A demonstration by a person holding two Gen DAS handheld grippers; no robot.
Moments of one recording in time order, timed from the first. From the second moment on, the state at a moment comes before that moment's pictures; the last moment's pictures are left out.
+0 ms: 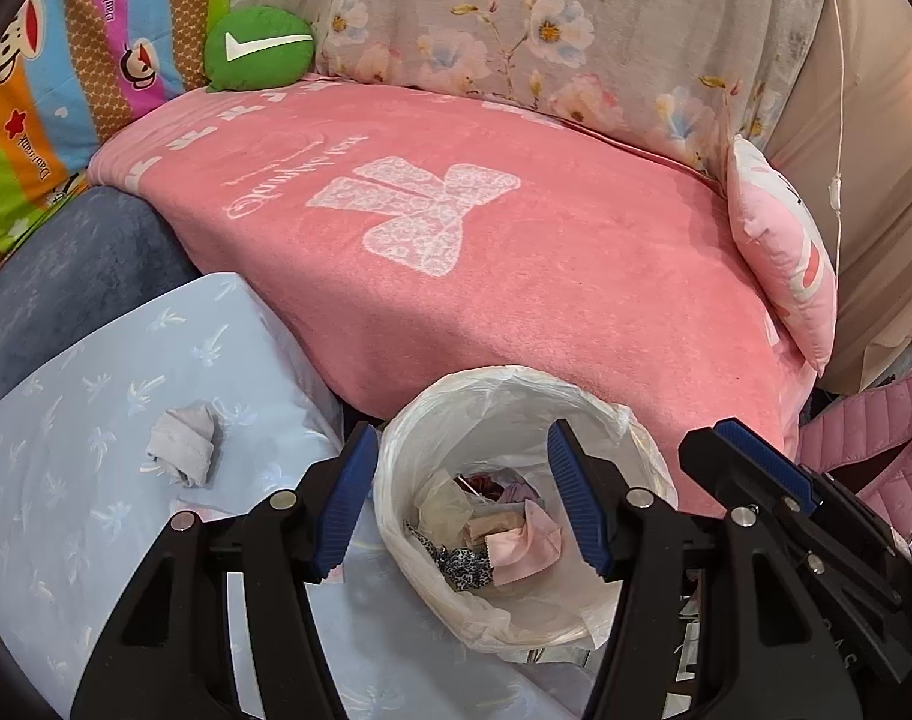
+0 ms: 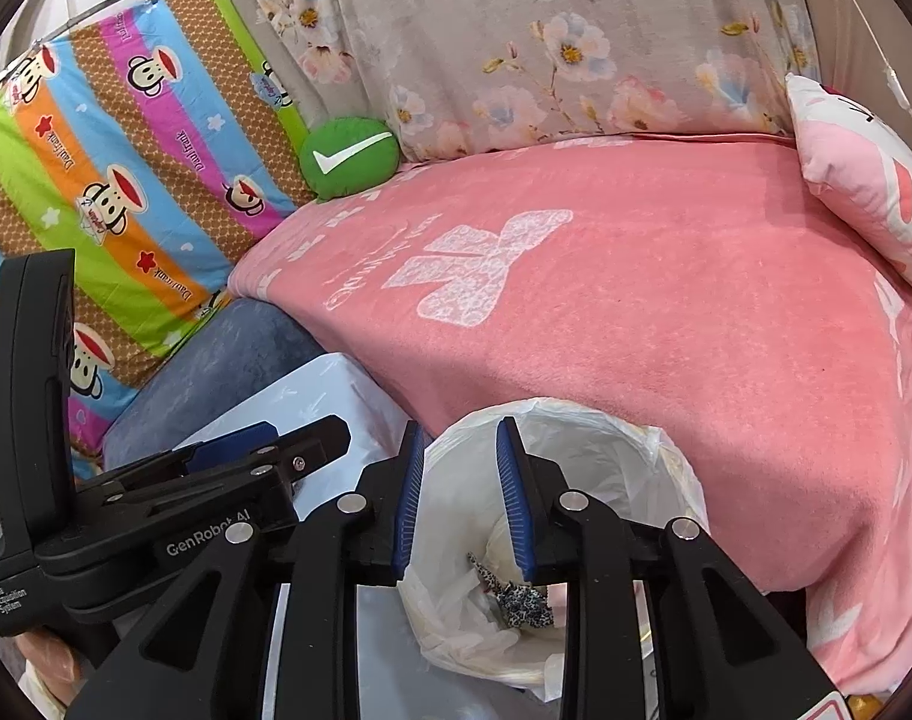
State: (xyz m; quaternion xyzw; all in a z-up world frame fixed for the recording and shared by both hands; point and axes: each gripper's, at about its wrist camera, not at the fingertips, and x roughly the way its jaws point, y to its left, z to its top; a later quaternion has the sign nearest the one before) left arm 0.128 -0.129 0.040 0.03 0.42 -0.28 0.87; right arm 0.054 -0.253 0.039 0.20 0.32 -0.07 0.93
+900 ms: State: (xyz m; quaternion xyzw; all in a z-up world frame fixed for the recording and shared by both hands) left arm 0.167 -0.002 -0.015 0.00 0.45 -0.14 0.88; right arm 0.110 -0.146 -0.032 0.17 0.41 0.01 0.90
